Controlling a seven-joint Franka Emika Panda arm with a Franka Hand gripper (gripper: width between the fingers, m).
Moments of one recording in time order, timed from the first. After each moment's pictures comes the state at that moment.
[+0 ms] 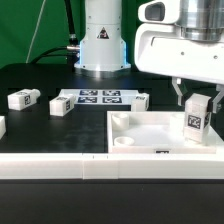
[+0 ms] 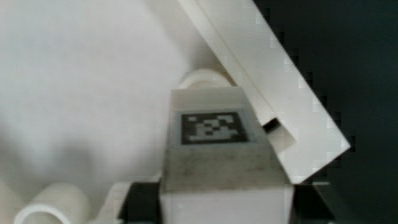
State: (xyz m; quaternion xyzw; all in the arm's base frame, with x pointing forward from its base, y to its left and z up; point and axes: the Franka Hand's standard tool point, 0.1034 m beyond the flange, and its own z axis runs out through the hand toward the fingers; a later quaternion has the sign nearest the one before) arm 0.635 0.114 0.089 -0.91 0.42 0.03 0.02
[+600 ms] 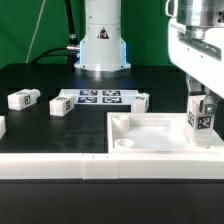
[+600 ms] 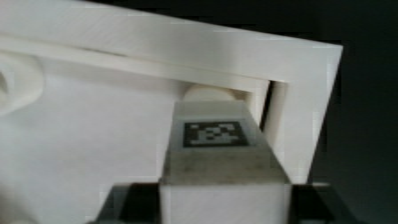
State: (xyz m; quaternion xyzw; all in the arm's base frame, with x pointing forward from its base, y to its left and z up) arm 0.634 0.121 0.090 -0.71 0.70 0.03 0.01
